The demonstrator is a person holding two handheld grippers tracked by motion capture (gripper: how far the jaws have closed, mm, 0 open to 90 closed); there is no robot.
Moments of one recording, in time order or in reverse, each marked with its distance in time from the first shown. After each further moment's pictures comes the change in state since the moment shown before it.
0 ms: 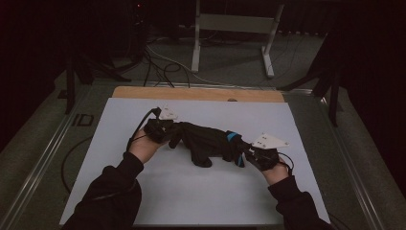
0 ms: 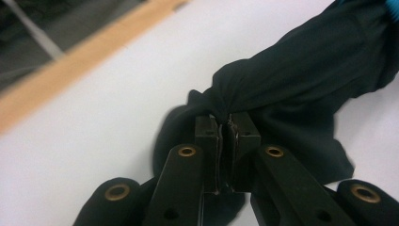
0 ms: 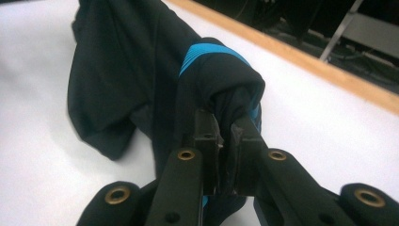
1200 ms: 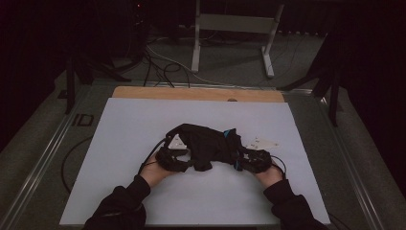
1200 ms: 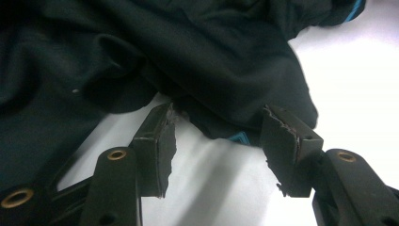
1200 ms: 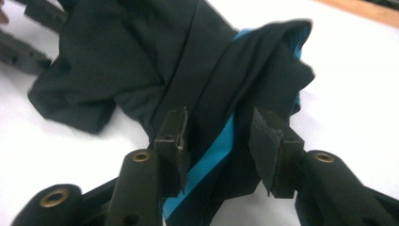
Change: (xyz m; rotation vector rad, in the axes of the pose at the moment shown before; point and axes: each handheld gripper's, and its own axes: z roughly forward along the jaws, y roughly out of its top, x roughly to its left) left arm -0.042 -0.063 0.052 0.057 -0.145 0.022; right arm 0.000 -0.030 0.029 0.139 0.006 0.093
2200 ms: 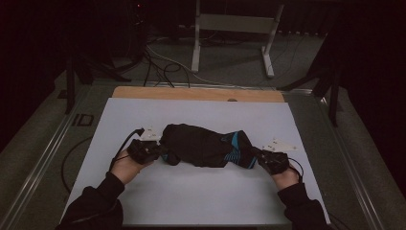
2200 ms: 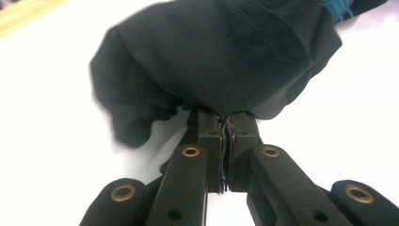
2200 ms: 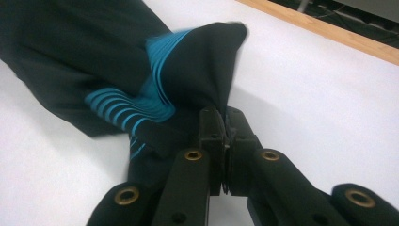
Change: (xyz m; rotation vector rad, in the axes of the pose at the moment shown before) left arm 0.020 -0.010 -0.100 -0.015 0.114 -0.023; right arm -0.025 -0.011 -0.042 -0.037 -0.107 -0.015
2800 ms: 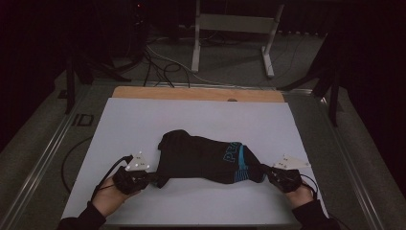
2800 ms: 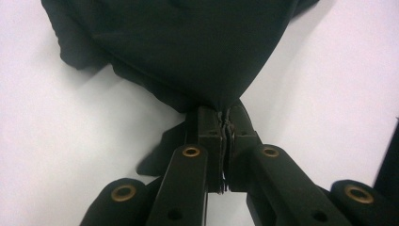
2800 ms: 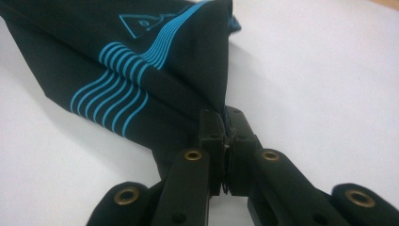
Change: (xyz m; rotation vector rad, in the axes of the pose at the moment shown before) left arm -0.043 -0.054 -0.028 0.075 -0.079 -0.004; right arm 0.004 -0.039 -0.036 0.074 0.065 -0.025
